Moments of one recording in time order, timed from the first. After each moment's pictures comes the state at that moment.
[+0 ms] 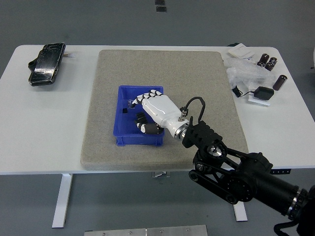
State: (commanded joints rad) left arm 0.16 0.11 -1.09 -0.18 1.00 0.02 0.18; right arm 0.60 -0.07 0.57 1.16 -2.12 -0.24 -0.18
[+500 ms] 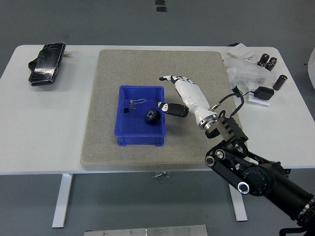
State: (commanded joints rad) left arm 0.17 0.11 -1.08 -0.18 0.99 0.03 0.18; right arm 0.50 -0.13 0.83 1.10 -1.86 -0.39 -0.07
